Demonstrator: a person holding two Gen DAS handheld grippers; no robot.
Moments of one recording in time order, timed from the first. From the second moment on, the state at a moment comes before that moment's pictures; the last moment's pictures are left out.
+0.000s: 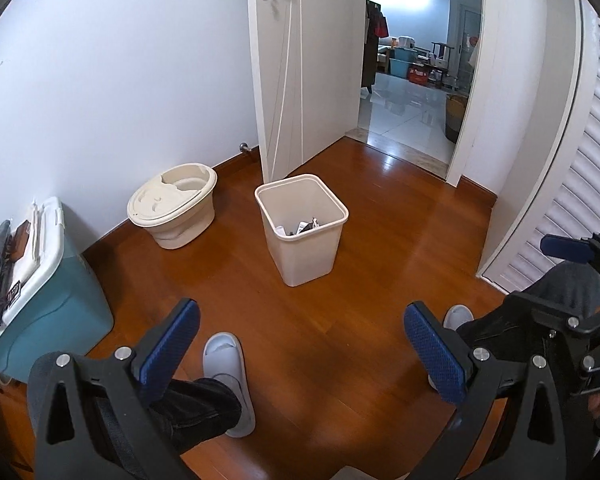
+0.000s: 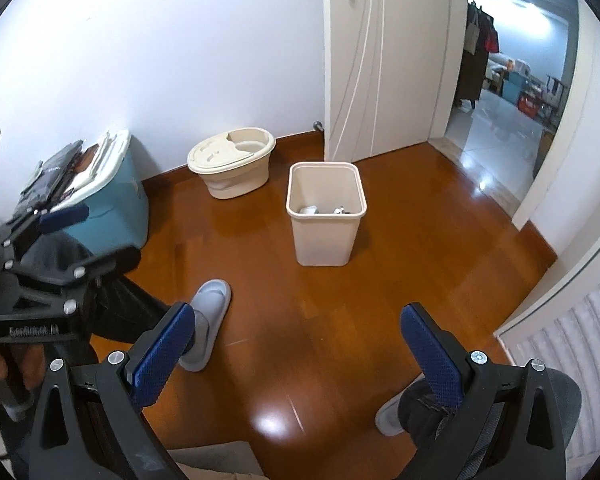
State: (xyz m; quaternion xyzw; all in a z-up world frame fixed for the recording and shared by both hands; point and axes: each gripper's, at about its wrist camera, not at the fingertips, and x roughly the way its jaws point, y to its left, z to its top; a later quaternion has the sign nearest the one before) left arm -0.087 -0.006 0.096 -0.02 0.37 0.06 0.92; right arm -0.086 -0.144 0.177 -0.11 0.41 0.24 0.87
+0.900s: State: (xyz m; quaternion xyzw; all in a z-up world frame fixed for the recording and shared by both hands) left arm -0.073 0.000 0.093 -0.02 0.39 0.09 0.92; right arm -0.062 -0.147 0.169 -0.10 0.43 0.23 0.87
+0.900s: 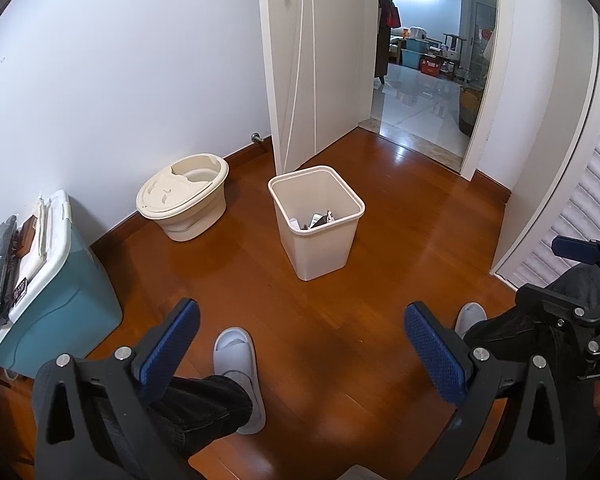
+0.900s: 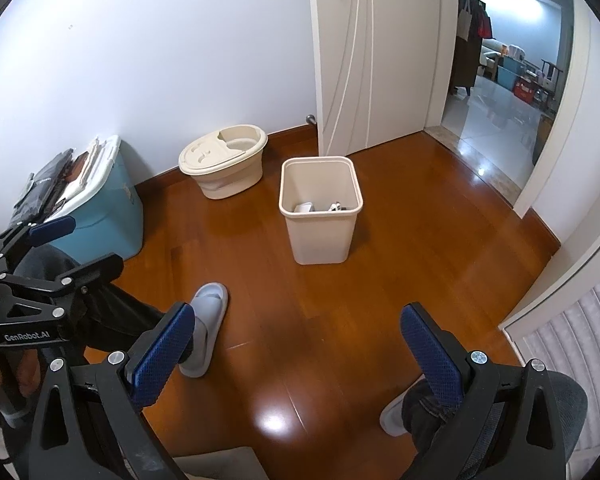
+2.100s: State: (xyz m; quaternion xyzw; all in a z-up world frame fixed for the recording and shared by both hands) left arm -0.075 -0.001 0.089 -0.02 0.40 0.09 0.91; right arm -0.064 -0.141 0.161 -0.09 0.44 0.21 0.87
